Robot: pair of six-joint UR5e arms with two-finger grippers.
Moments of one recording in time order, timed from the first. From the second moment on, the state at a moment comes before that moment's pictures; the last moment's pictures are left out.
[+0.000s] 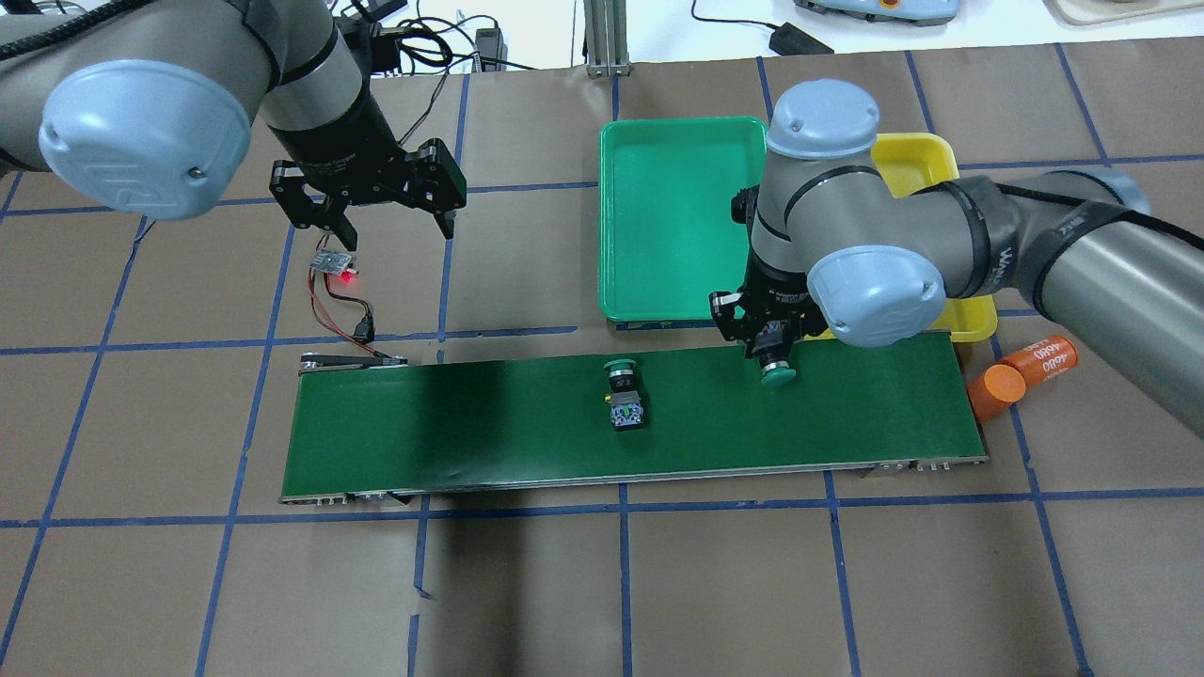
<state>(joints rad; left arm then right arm) -1.65 -1.68 -1.56 -1.50 1.53 -0.15 1.71 -1.36 1.82 -1.94 -1.56 0.15</state>
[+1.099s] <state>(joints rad) -1.65 -1.68 -1.56 -1.50 1.53 -0.15 1.73 -1.22 1.70 -2.46 -1.52 0.16</state>
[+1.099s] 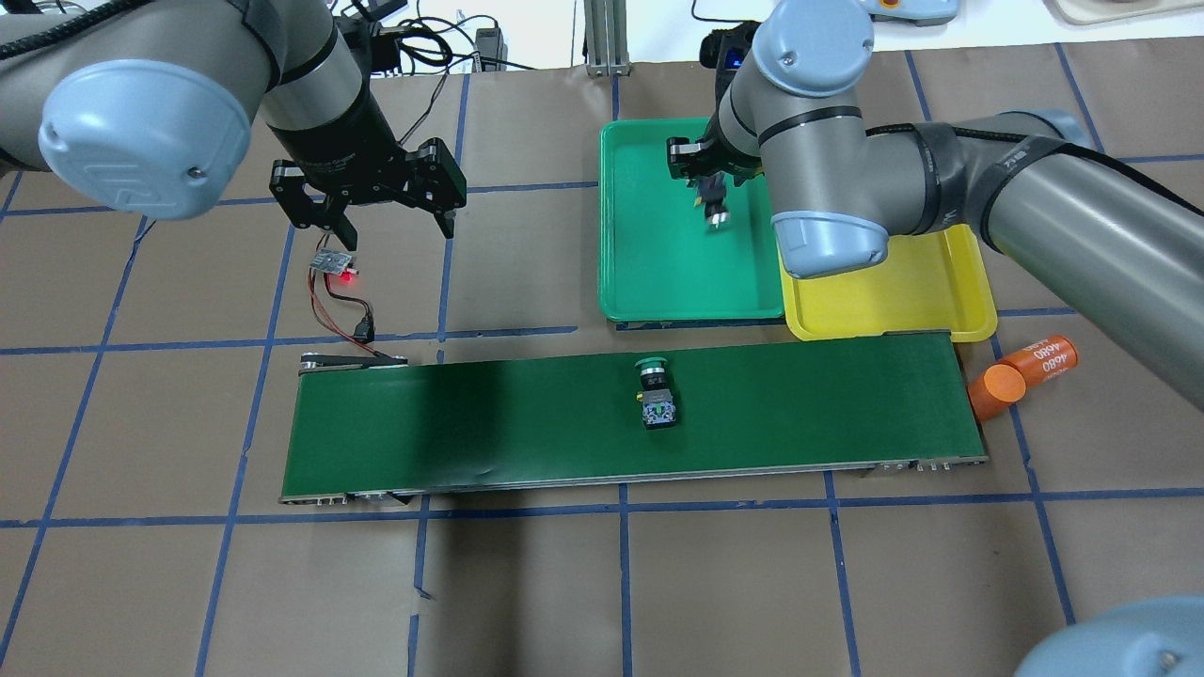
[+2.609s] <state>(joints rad) -1.65 -1.68 -1.56 -1.50 1.53 -0.15 1.74 -1.46 1.98 -2.07 -1.51 0.34</state>
